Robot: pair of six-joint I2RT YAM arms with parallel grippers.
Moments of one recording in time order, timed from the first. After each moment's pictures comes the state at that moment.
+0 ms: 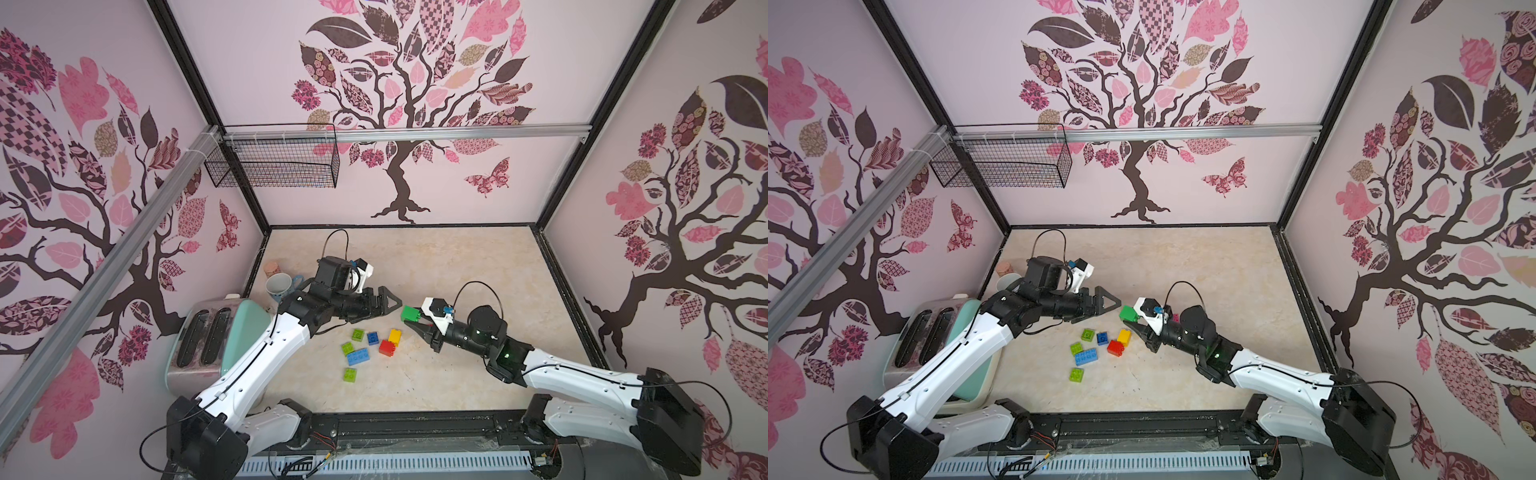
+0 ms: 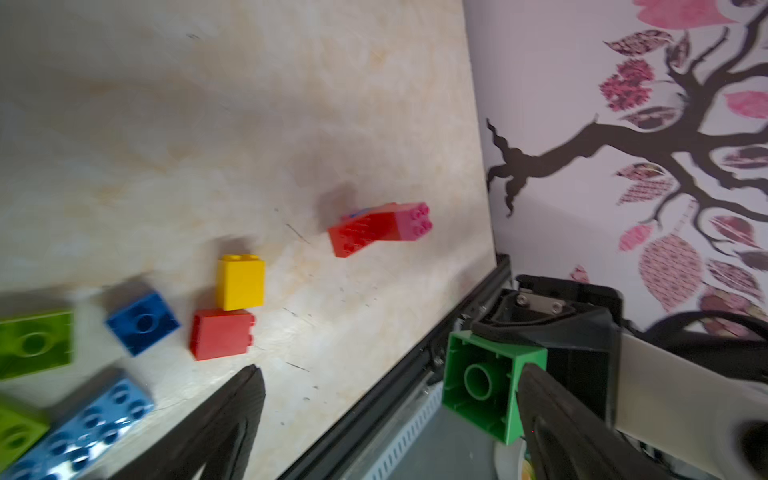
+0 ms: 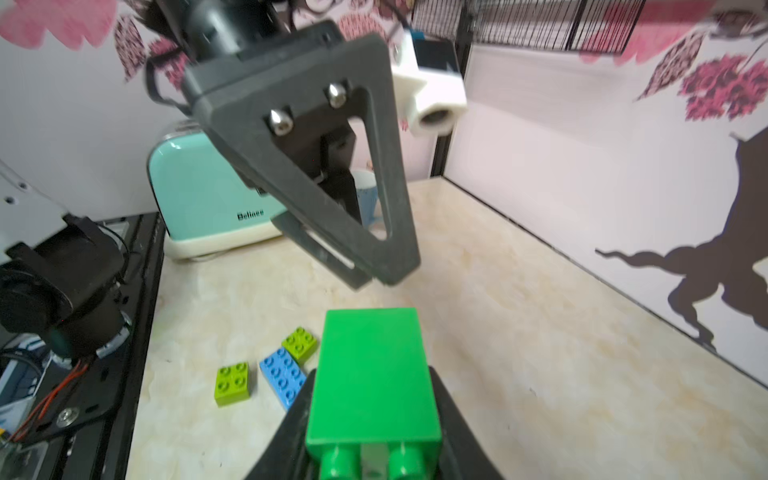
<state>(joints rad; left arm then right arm) -0.48 1.16 1.06 -0.69 0.47 -0.59 0.89 1.11 0.56 0.38 -0.18 -0.11</state>
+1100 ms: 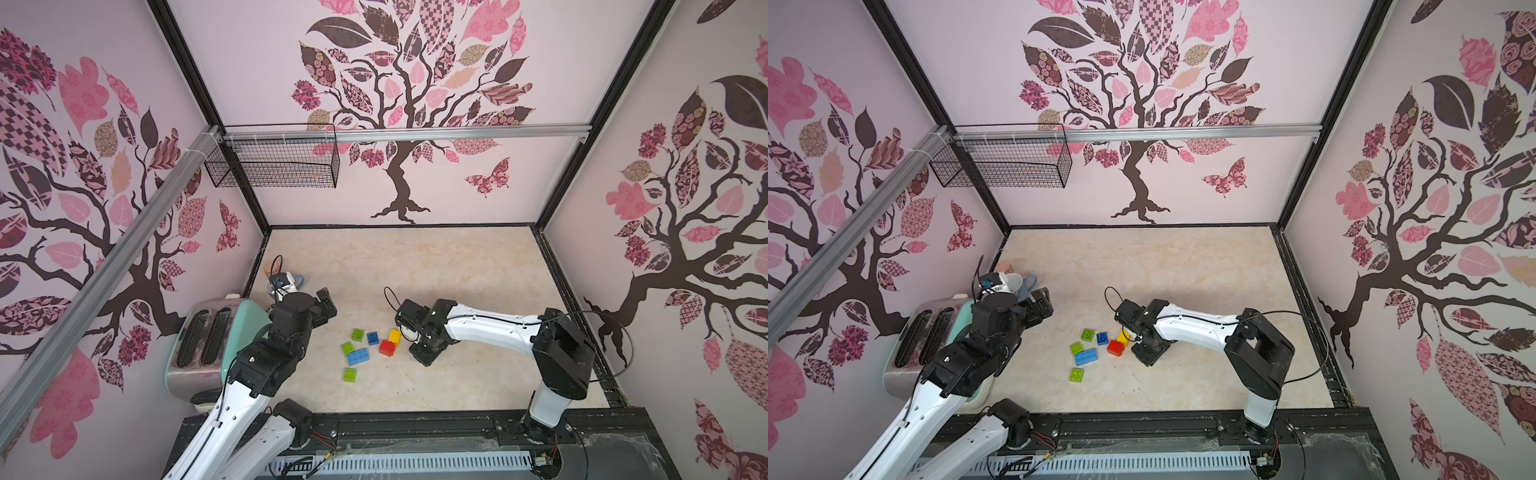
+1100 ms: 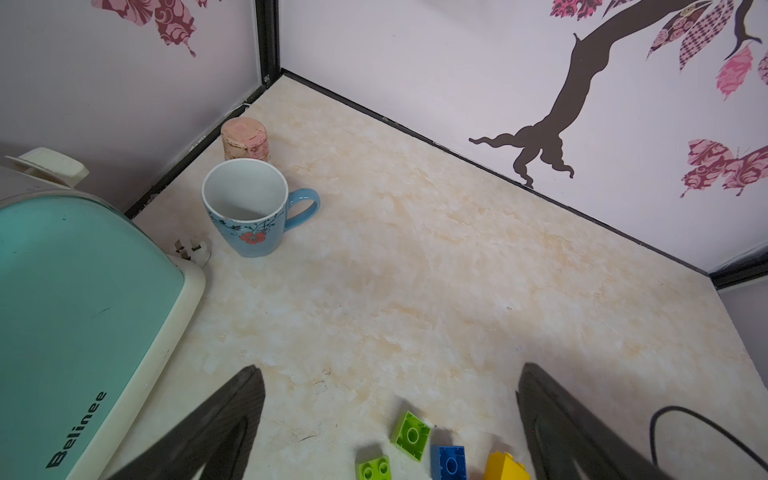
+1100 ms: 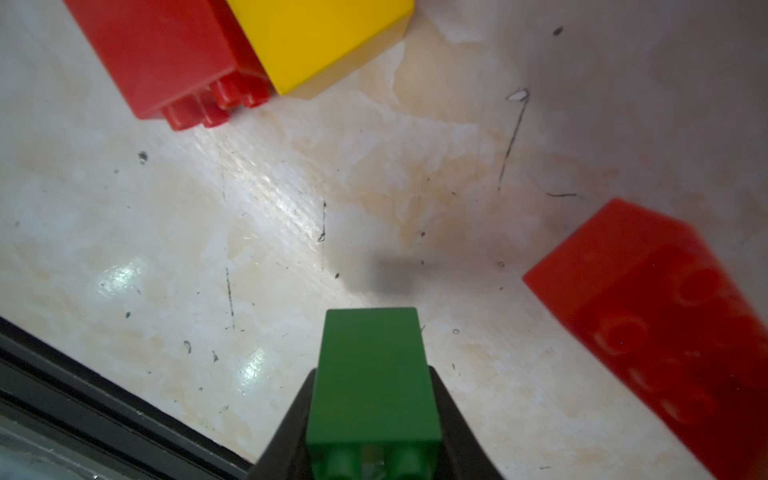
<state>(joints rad) -0.47 0.73 0.86 -0.70 -0.49 -0.61 0.97 1.77 1.21 -0.92 0.02 0.18</state>
